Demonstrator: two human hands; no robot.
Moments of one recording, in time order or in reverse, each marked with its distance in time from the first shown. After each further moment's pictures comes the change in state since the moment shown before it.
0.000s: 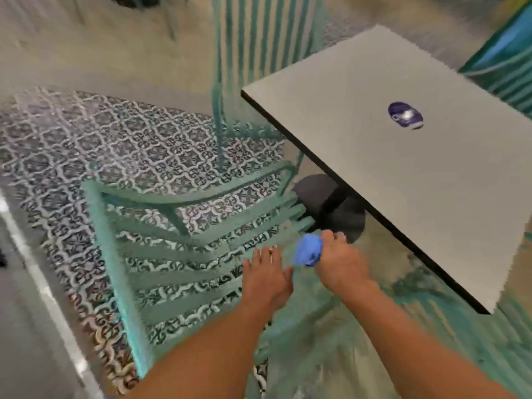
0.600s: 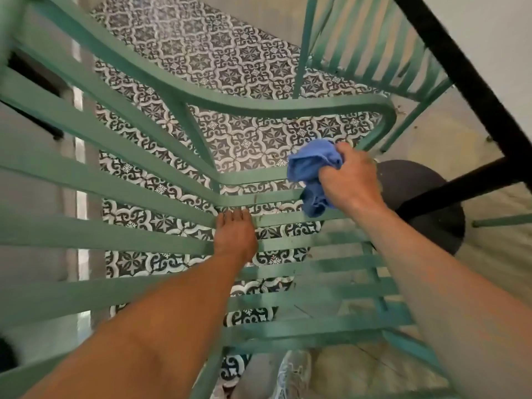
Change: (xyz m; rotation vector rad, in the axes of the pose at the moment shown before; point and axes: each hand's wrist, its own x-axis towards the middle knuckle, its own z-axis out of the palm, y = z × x) left_hand 0.142 -0.111 0.153 0.096 0.084 -0.490; right_hand 0.214 -0.036 0.119 0.585 0.046 -0.358
